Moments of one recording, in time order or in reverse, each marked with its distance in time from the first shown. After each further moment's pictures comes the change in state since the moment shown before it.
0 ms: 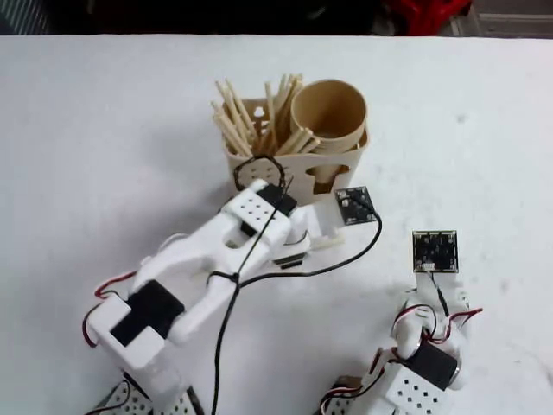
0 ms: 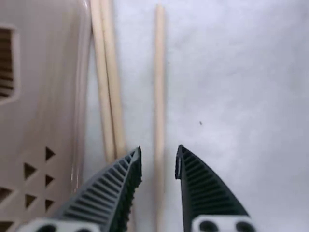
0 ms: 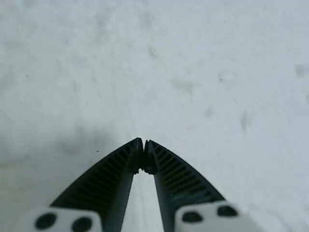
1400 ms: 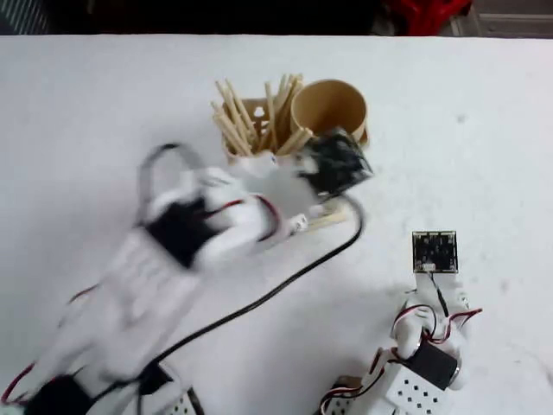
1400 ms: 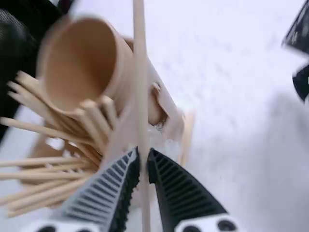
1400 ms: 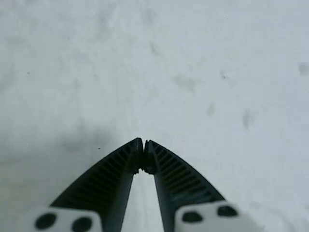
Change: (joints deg) left arm 1.9 -41.7 -8.6 11.0 10.6; right arm 0.0 0.0 0.0 0.7 0.0
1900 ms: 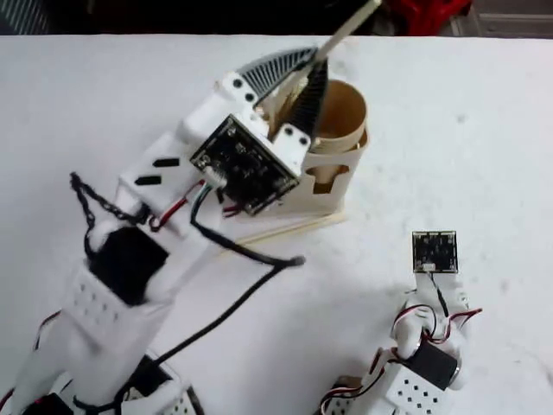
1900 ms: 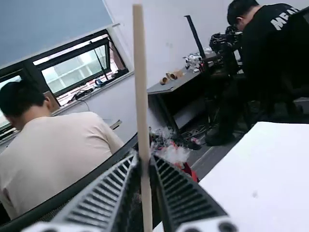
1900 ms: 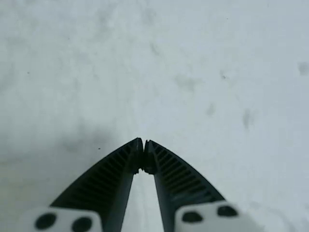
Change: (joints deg) left arm -2.1 -7.1 0.0 -38.7 0.4; right arm 0.0 0.0 0.0 0.0 0.0
